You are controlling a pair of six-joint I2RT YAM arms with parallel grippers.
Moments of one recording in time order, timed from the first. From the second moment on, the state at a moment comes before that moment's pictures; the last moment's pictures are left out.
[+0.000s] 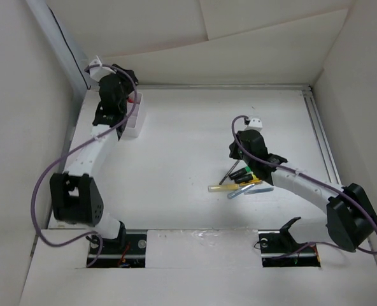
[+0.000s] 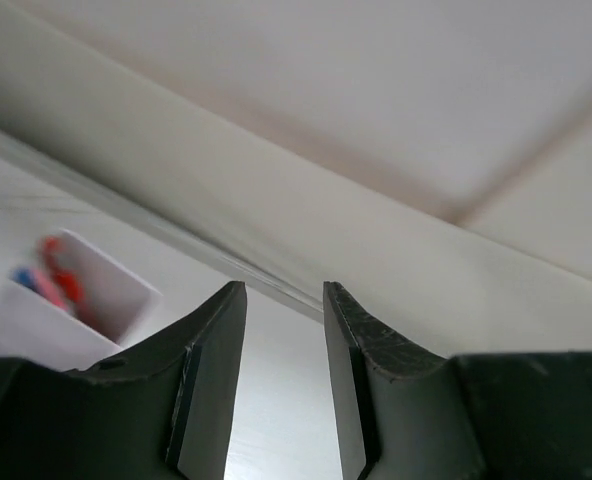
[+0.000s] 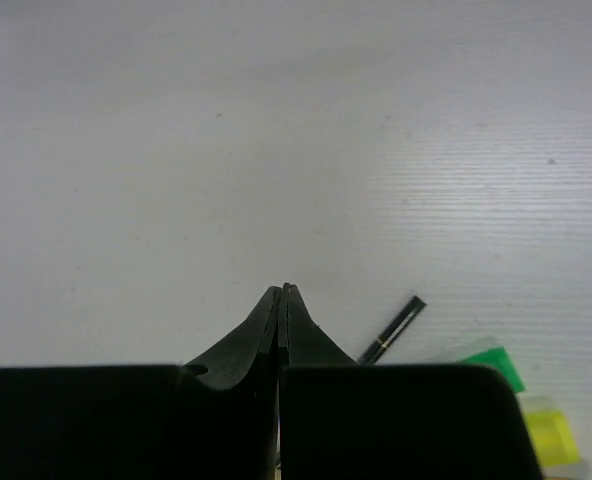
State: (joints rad) left arm -0.13 1.55 1.30 0.21 -0.27 -0.66; right arm 0.60 1.31 0.76 0.04 0.31 0.52
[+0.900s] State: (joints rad) left arm -0.55 1.33 0.65 0.35 0.12 -0.73; right arm 0.56 1.57 0.79 -0.12 0.37 0.74
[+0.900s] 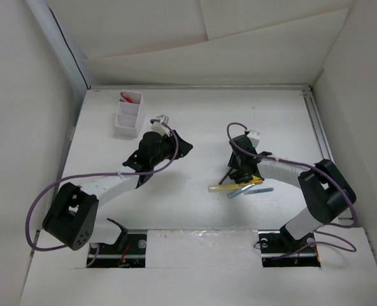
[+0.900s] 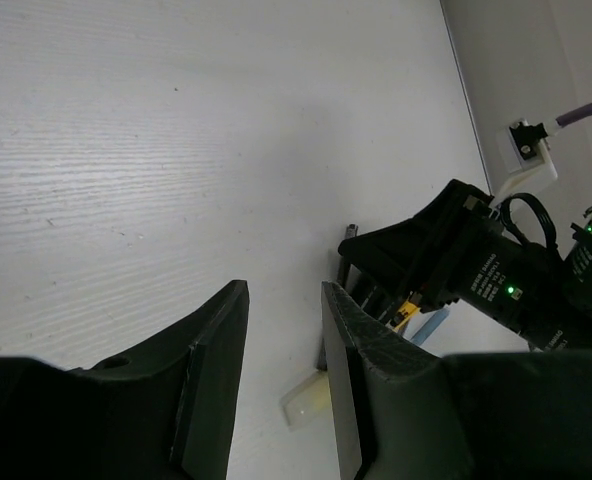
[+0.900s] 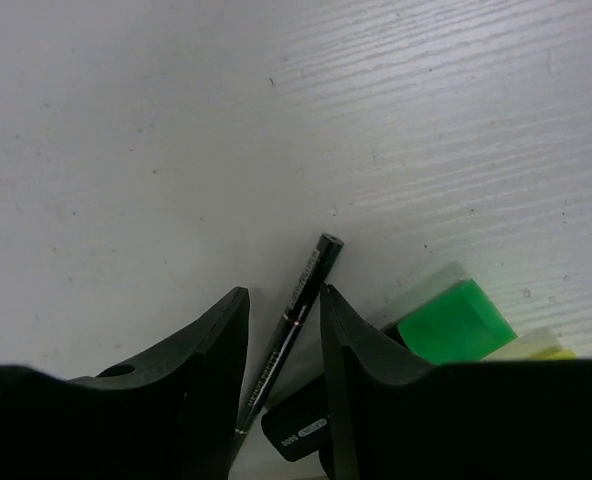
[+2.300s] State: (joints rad) left arm -0.55 1.32 0.63 0.40 0.40 -0.69; right arm 0.62 1.57 0.97 0.14 0.00 0.42
